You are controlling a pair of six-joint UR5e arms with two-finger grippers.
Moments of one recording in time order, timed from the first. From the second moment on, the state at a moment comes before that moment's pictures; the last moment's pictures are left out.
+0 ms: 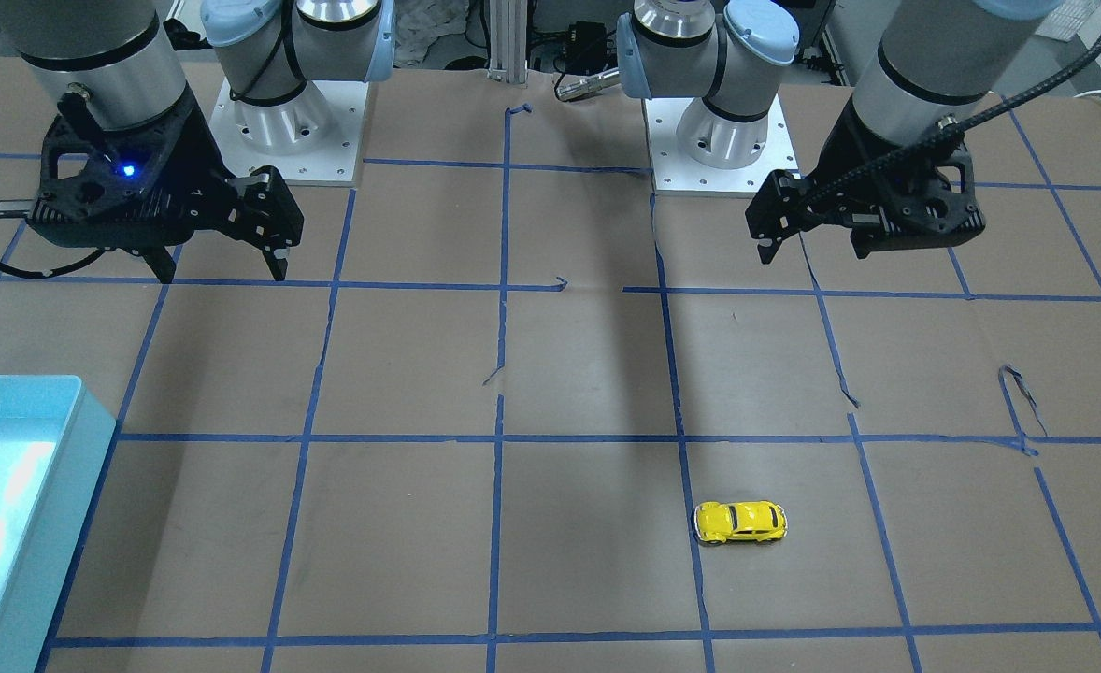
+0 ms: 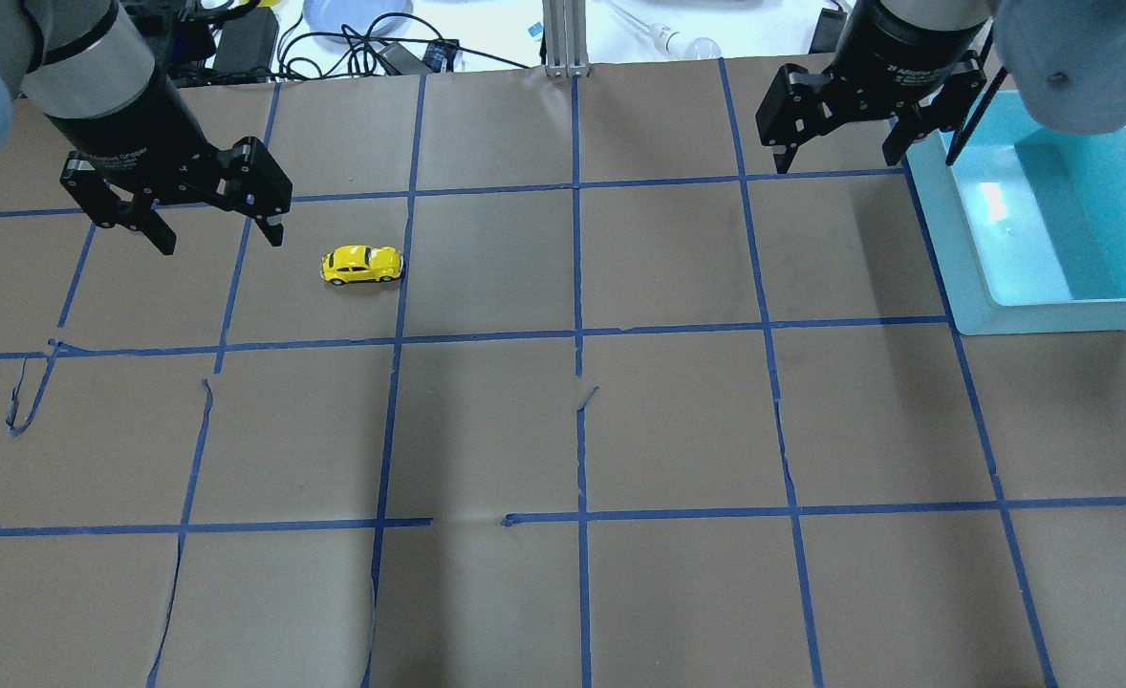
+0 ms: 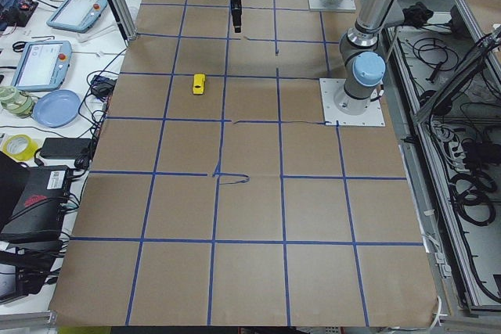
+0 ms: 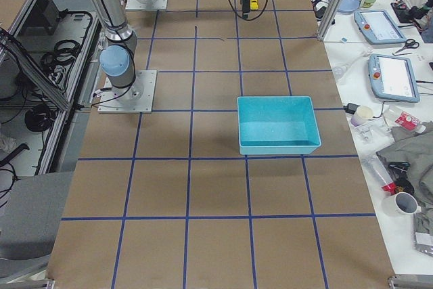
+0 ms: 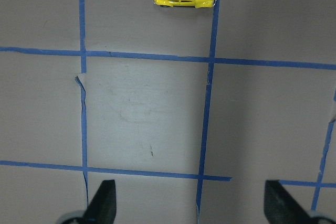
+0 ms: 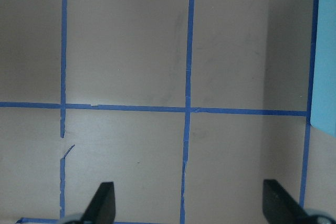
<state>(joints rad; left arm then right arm) -1.49 -1.60 -1.56 -1.57 1.61 -0.01 1.59 -1.51 1.50 -1.65 -1.56 -0.02</state>
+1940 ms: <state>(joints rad) -1.43 -2.08 -1.67 -0.93 1.49 -1.23 1.59 -1.51 1.50 -1.64 -1.56 -0.02</state>
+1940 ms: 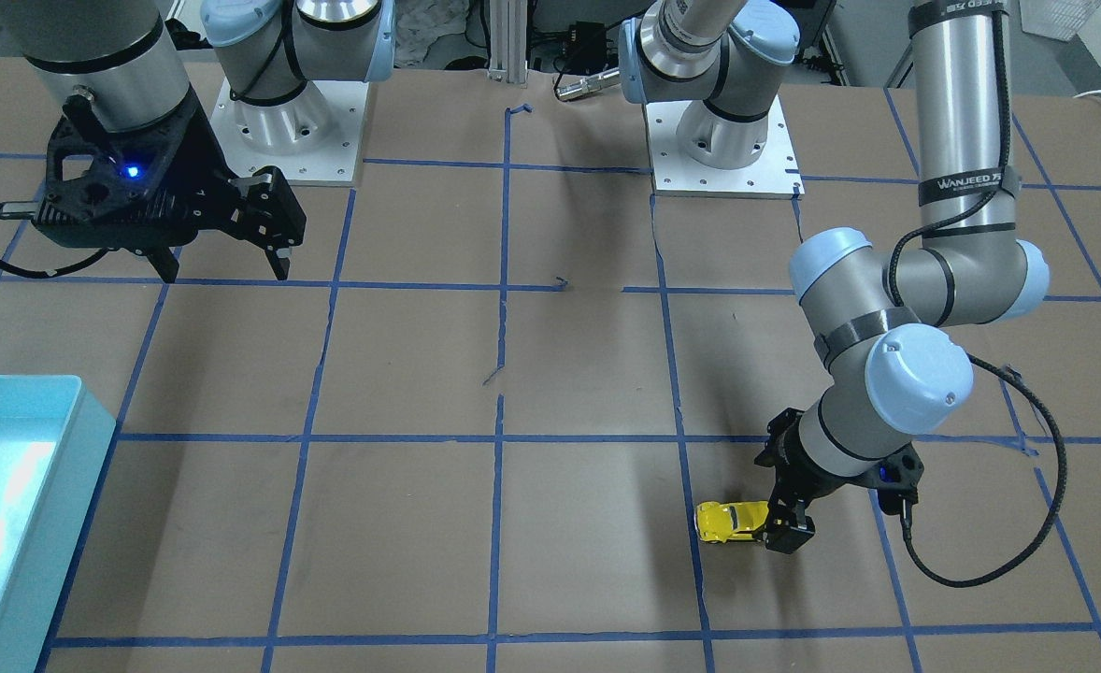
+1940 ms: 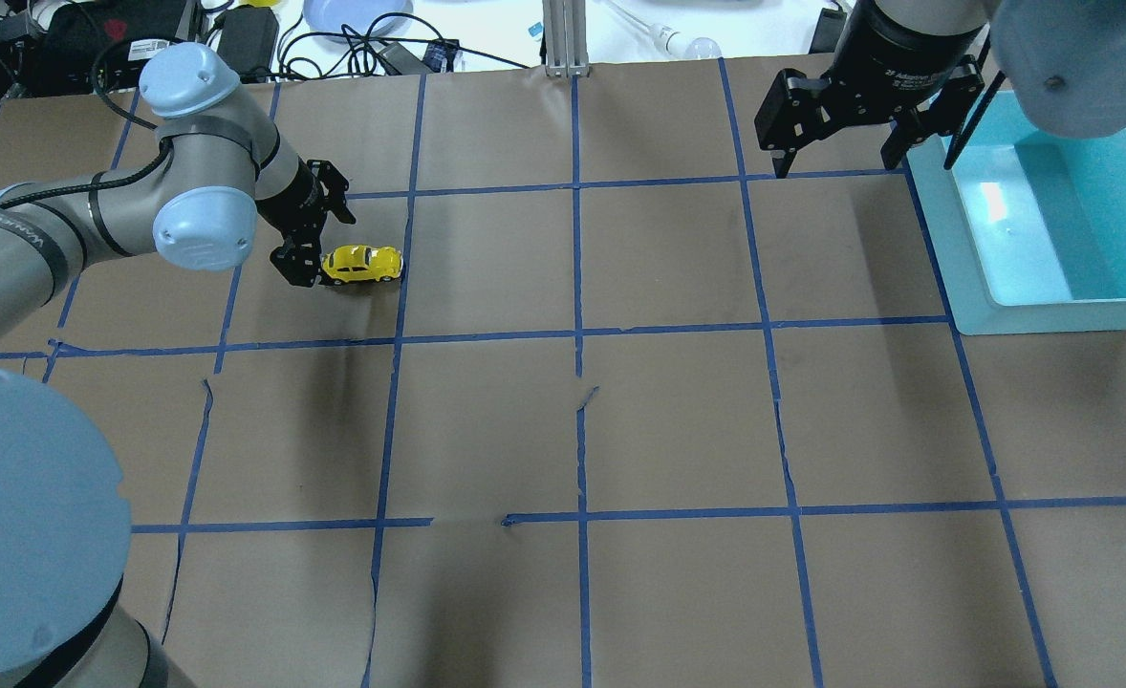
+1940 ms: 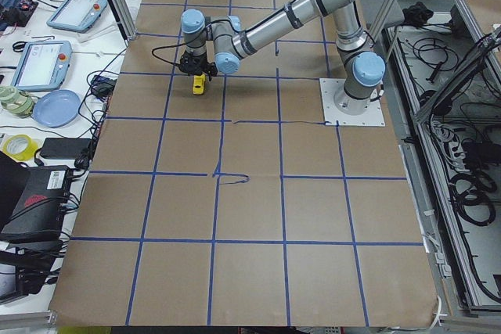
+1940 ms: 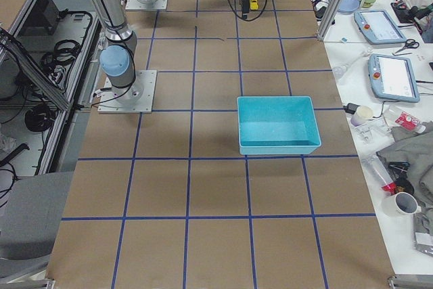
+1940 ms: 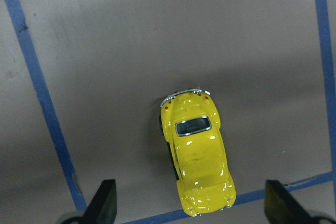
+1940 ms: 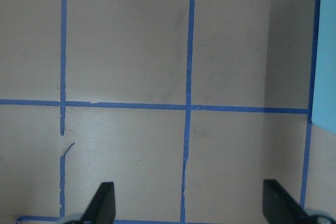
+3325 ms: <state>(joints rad) -1.43 -2.13 -1.62 -0.91 1.47 -1.27 1.59 -1.51 1.52 -1.65 -1.56 -0.01</state>
